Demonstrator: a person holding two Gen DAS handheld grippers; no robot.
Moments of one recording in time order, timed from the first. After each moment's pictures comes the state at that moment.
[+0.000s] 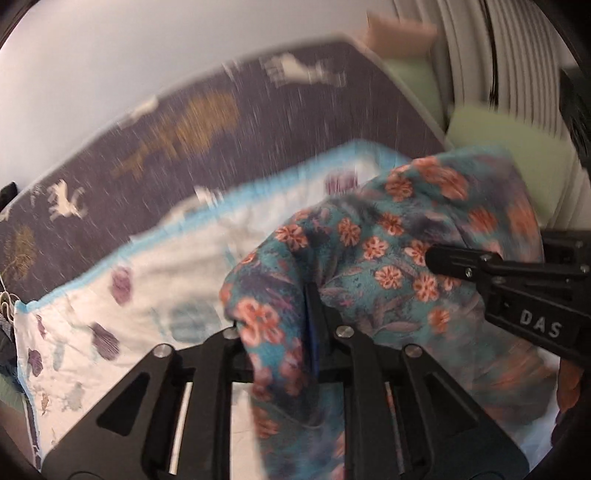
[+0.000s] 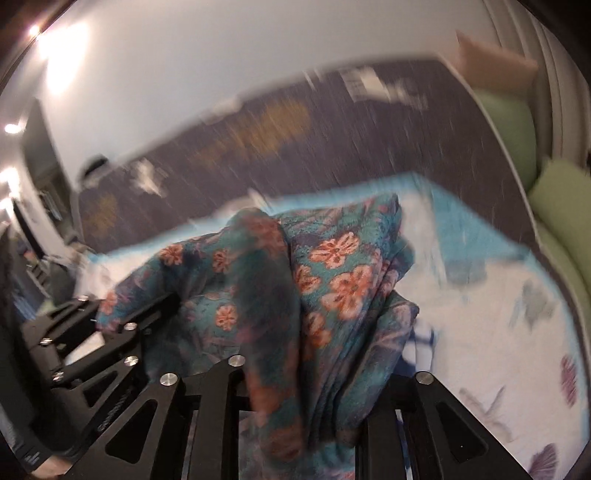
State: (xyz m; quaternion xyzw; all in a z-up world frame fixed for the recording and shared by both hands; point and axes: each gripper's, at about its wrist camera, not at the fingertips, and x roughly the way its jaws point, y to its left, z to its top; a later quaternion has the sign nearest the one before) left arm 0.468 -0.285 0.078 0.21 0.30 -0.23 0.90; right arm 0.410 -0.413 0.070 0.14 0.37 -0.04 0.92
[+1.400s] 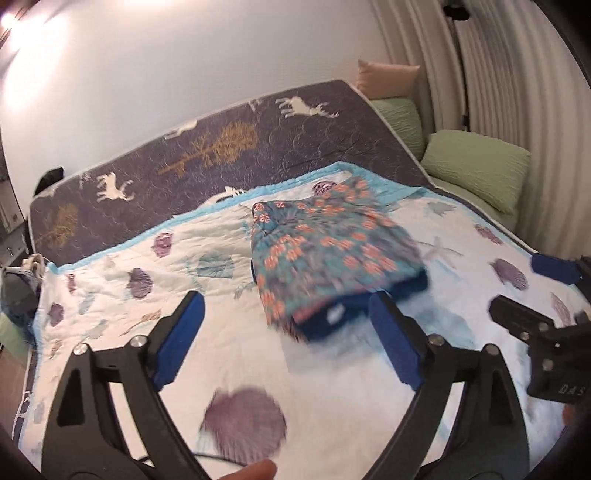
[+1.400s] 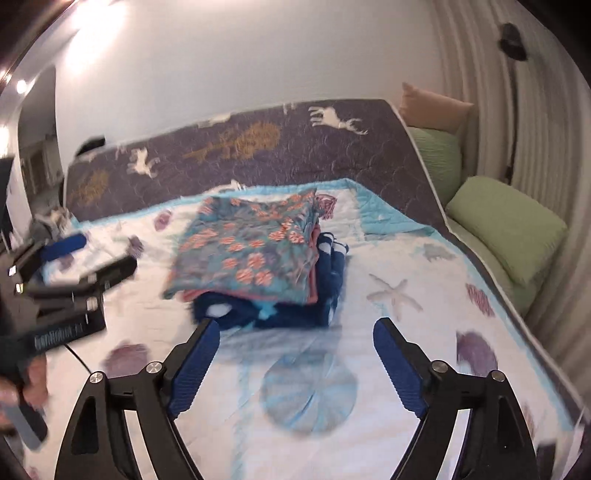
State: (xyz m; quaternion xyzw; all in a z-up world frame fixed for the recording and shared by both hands) left arm 0.190 -0.169 0.127 0.16 0.23 -0.22 0.94; right arm 0.106 -0.325 0.084 0.08 0.28 -0.12 0.95
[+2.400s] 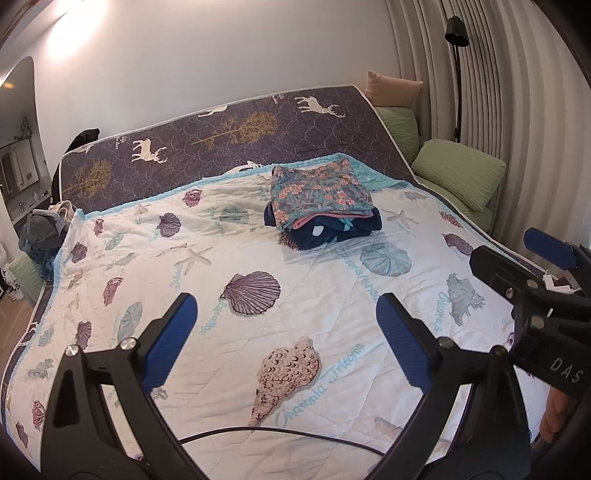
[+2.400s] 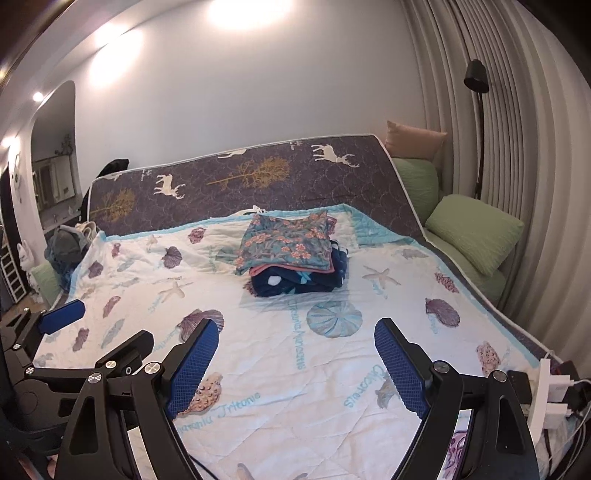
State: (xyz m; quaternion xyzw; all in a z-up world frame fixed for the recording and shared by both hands) left arm 0.021 -0.069 0.137 0.10 0.26 -0.19 0.94; right arm -0.058 -0.211 0.129 0.06 0.23 -0.14 0.96
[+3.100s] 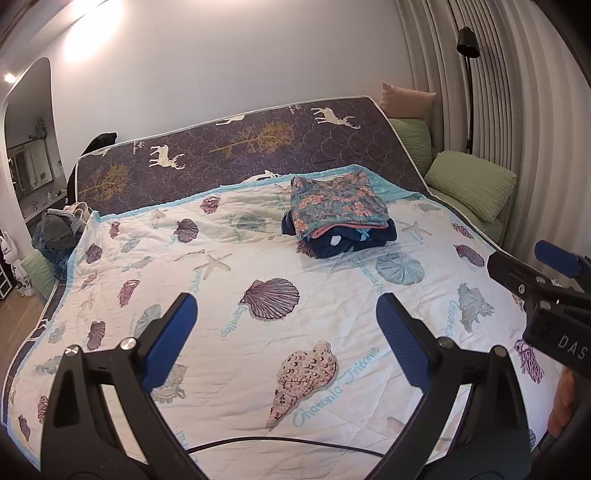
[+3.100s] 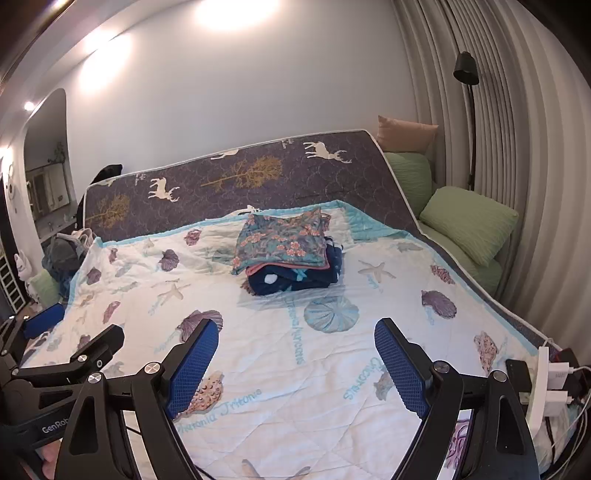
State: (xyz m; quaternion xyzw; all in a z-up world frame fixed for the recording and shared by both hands) left arm 0.015 -0.051 0.146 0.10 0.24 -0.17 0.95; right arm -0.068 -0.214 0.133 0.08 0.23 -0.15 0.96
